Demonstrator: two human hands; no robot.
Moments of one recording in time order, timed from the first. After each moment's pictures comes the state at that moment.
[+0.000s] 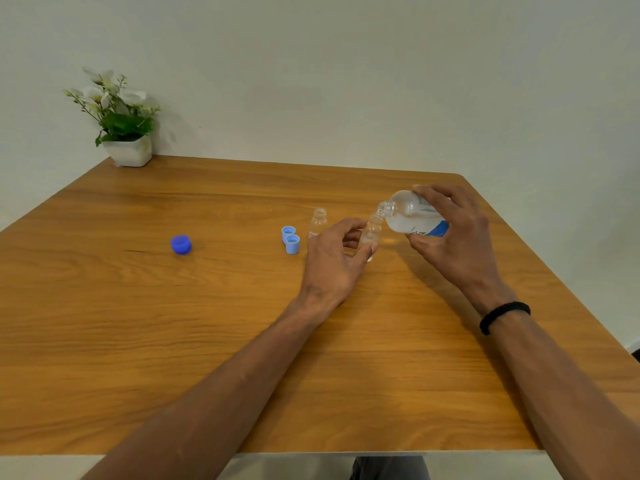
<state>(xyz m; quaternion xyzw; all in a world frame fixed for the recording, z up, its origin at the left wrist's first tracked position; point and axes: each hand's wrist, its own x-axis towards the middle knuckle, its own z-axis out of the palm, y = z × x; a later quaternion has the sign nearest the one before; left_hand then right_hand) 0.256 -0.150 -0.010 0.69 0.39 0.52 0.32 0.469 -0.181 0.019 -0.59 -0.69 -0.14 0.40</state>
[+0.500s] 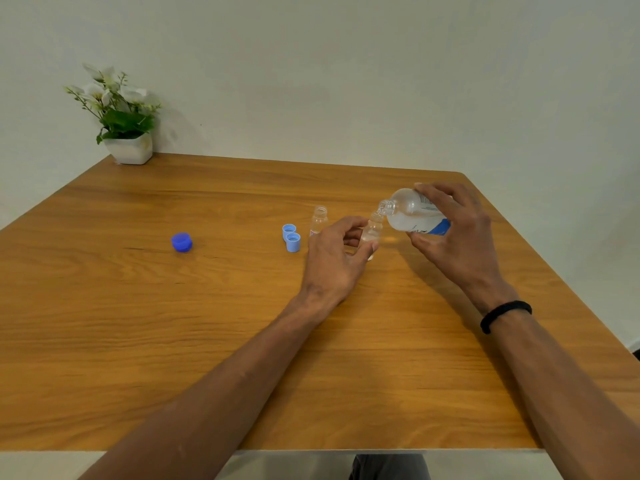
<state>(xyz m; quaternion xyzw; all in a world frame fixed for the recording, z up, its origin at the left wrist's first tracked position) 0.254 -0.151 -0.009 0.70 0.40 0.51 0.31 0.469 -0.182 0.020 -0.59 -0.69 -0.14 0.40</state>
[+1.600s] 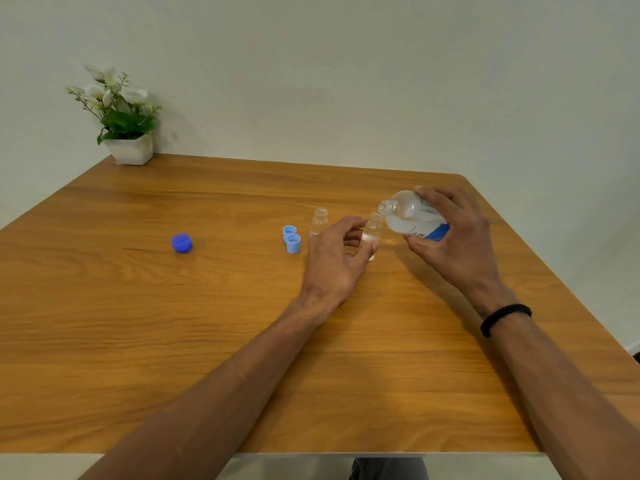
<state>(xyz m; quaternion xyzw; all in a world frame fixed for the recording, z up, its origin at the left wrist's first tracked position) 0.255 -0.151 -0.008 0.69 0.39 0.52 0.32 0.466 -0.183 0.019 -0.59 -0.69 -0.12 0.40</state>
